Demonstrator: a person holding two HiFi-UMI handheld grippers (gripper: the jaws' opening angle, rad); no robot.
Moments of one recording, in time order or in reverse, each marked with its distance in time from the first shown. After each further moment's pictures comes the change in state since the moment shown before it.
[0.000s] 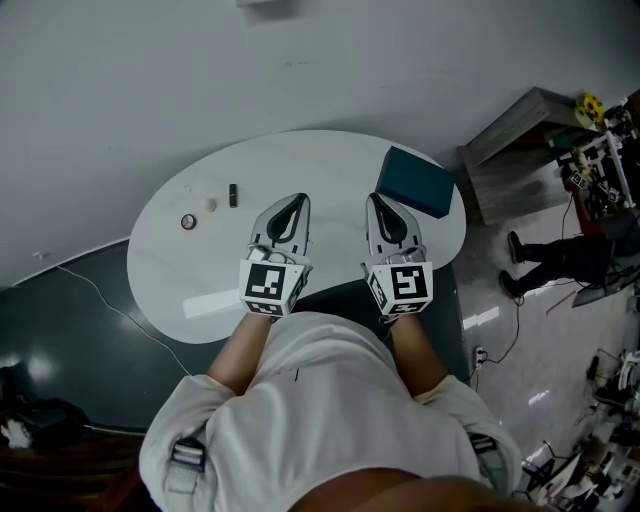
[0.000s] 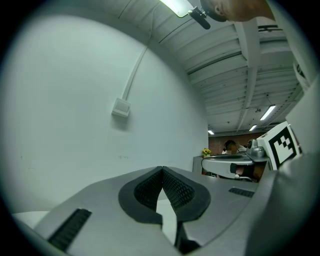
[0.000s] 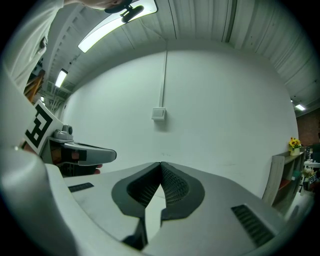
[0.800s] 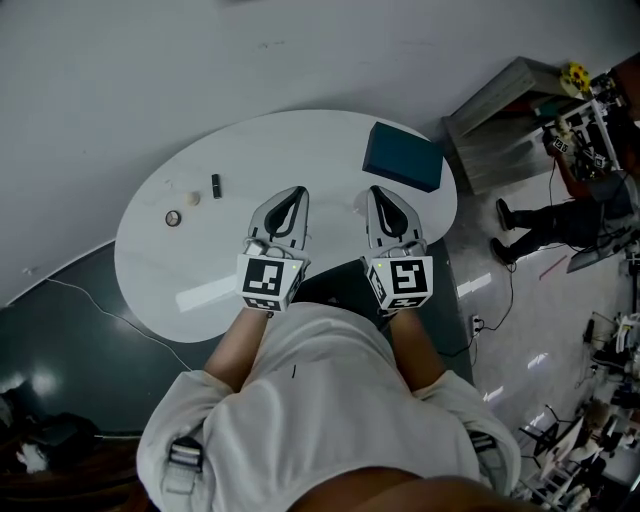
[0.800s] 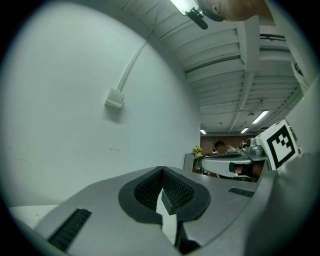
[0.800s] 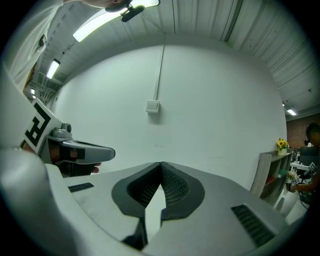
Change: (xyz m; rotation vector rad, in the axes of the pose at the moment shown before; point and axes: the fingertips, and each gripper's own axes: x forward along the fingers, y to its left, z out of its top) left arm 0.007 -0.013 -0.022 -0.026 0.035 -0.102; right arm -0.015 -0.008 -0.022 -0.006 0.077 -0.101
